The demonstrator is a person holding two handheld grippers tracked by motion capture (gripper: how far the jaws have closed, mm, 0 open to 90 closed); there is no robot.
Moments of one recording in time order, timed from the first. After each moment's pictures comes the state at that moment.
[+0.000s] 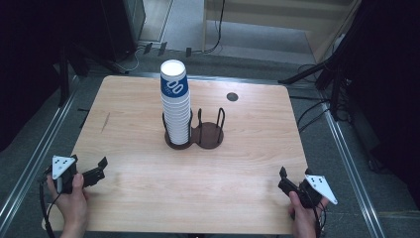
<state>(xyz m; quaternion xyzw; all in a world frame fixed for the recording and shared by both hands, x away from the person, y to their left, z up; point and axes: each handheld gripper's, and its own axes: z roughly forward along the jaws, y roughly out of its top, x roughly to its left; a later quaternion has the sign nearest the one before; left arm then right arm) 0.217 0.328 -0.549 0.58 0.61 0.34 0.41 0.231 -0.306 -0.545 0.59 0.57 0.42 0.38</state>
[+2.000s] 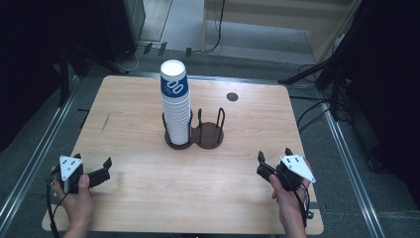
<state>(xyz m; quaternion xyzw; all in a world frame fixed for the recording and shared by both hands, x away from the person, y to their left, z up) 0.217 0.317 -0.550 0.59 0.60 0.37 0.40 0.253 -0.233 -0.483 0.52 0.63 0.44 0.38</state>
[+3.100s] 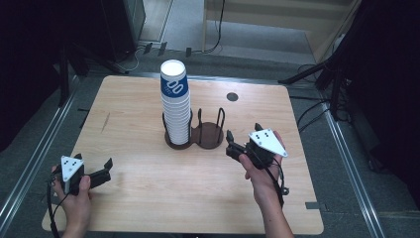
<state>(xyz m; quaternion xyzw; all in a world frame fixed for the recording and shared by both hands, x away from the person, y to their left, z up) 0.216 0.315 -0.550 0.60 0.58 0.37 0.40 0.277 -0.148 -0.422 0.45 0.65 0.49 0.35</state>
